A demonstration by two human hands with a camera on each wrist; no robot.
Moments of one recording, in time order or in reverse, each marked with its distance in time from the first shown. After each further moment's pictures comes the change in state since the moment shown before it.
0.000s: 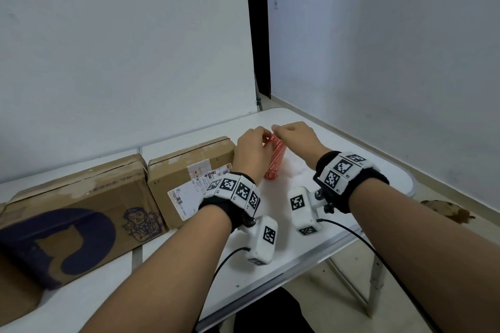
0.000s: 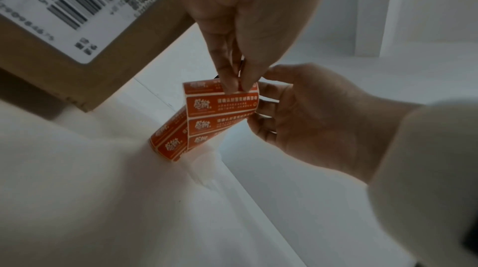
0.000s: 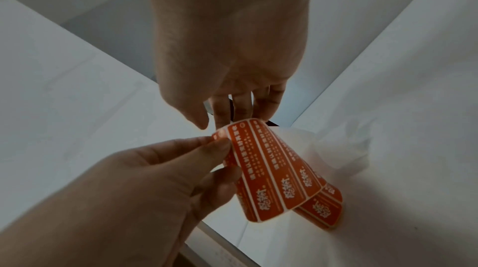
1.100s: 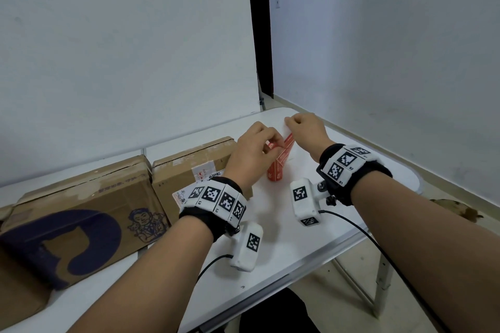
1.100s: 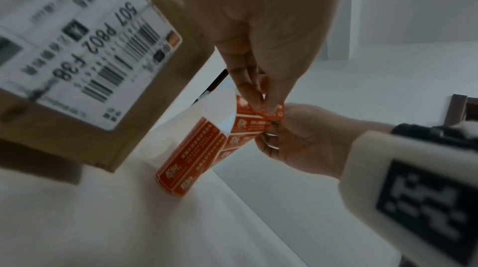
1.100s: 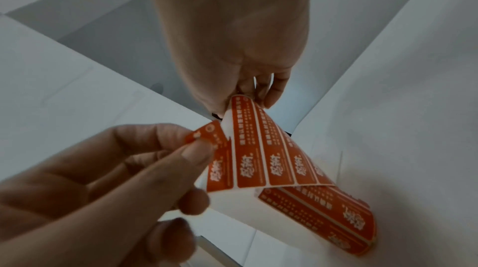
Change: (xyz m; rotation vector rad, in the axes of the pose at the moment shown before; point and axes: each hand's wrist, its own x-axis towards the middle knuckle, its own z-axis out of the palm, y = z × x) left_hand -0.016 0.001 -0.028 -0.098 -0.110 0.242; right_hand 0.021 0.007 -0.005 -0.021 0.166 -0.090
